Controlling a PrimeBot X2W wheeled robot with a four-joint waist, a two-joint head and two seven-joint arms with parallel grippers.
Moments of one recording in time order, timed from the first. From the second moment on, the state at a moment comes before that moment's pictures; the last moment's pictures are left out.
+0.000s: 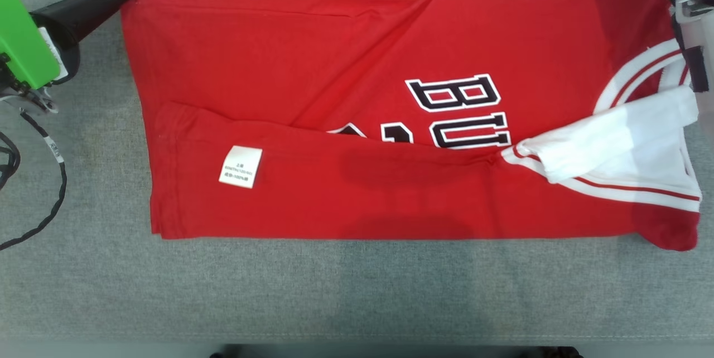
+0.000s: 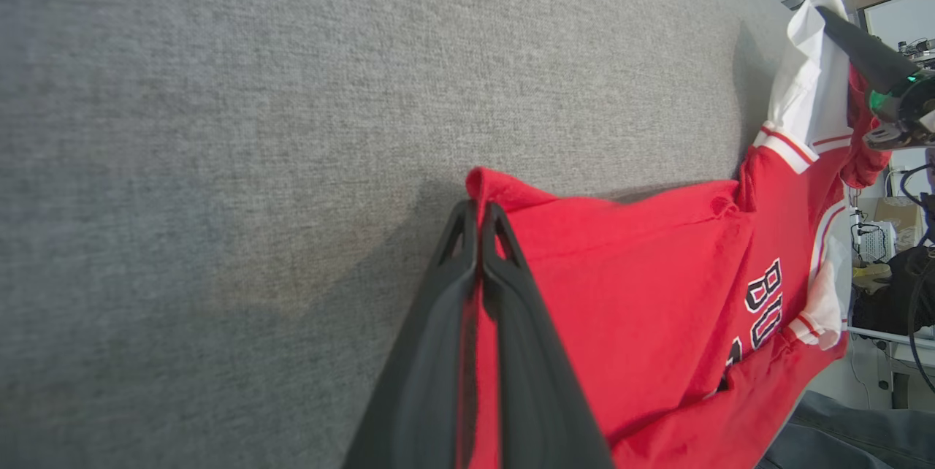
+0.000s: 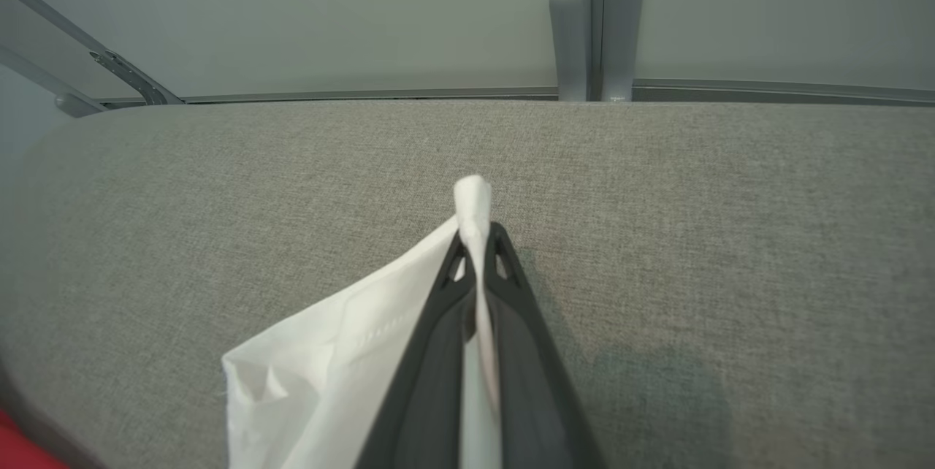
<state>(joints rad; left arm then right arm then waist) -0.96 0.62 -0.59 0.24 -1.46 -0.12 0.59 -1.07 -0.28 0.32 0.39 0.57 -0.03 0.47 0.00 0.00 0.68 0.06</state>
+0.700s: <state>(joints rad) -0.85 0.61 -0.58 0.21 -1.45 -0.12 0.45 -0.90 -0.28 0.29 0.30 0.68 0.08 0.39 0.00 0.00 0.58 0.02</state>
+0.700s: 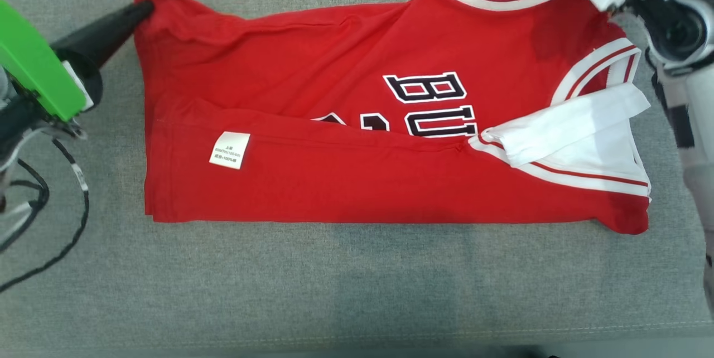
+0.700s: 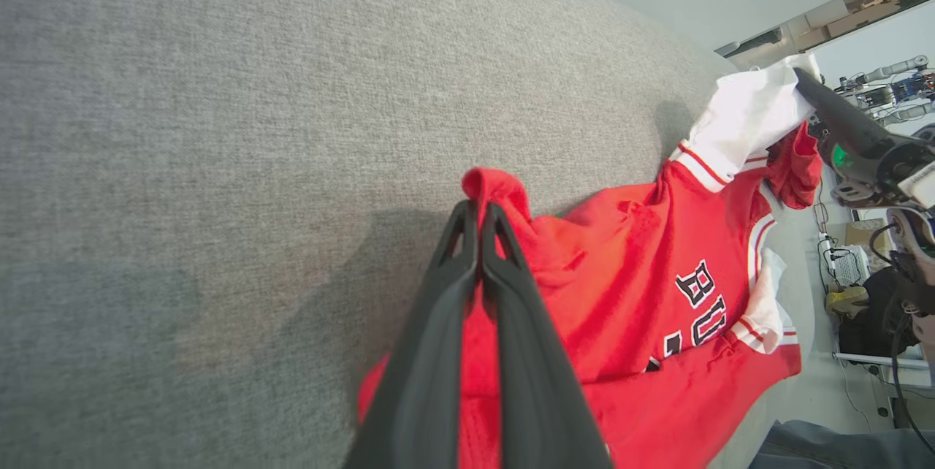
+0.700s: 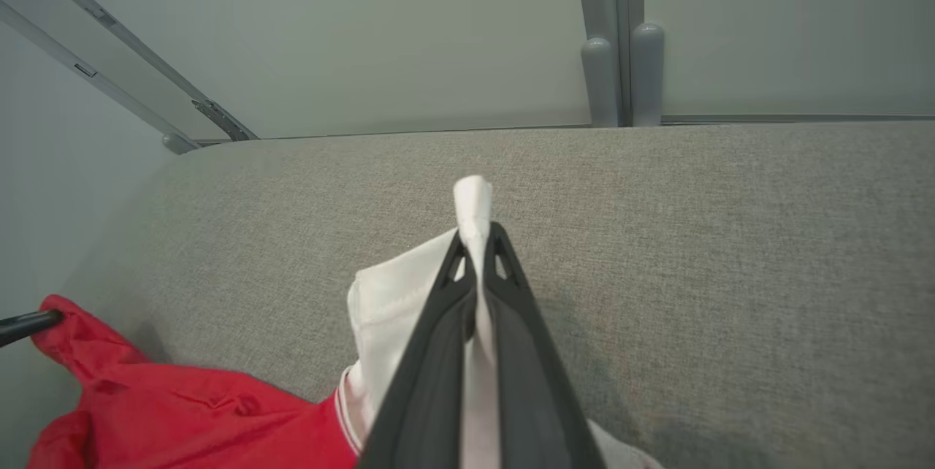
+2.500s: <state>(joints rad) -0.31 0.70 -0.54 -0.08 -1.44 -0.12 0.07 0.08 -0.32 0.09 -0.37 0.89 0.00 0.28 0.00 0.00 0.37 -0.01</state>
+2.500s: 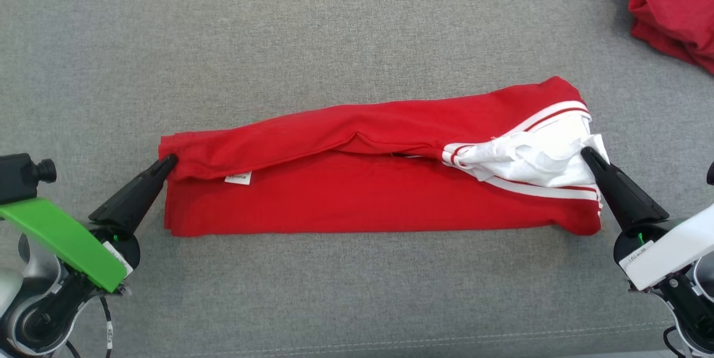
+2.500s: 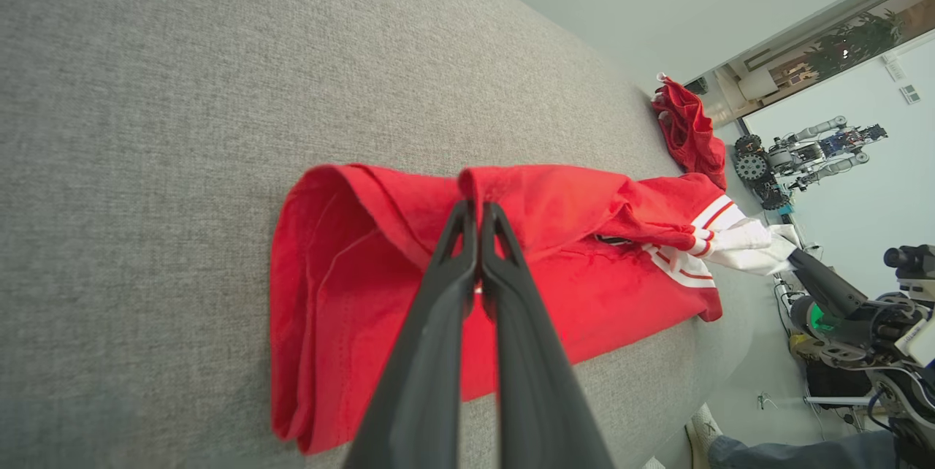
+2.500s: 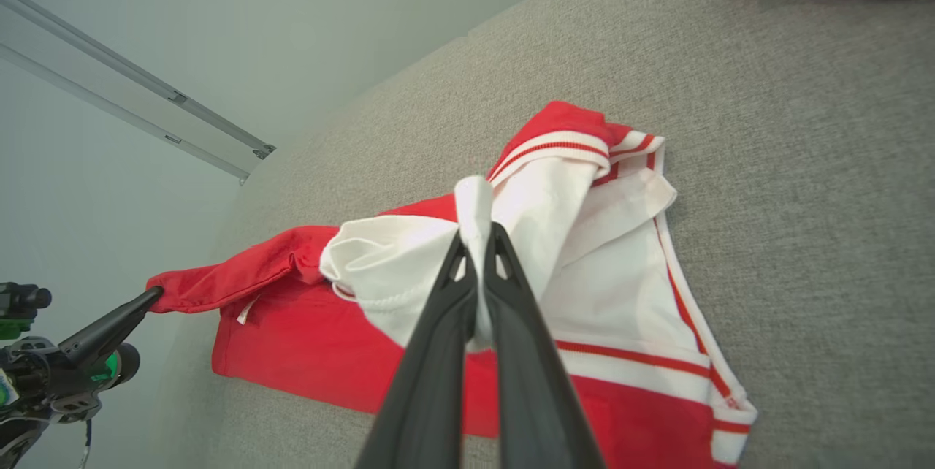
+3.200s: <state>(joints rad) -0.23 0.70 -0.60 0.08 -1.40 -0.12 0.04 0.16 -0.36 0.13 -0.30 0.84 -0.02 0.32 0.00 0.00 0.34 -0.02</state>
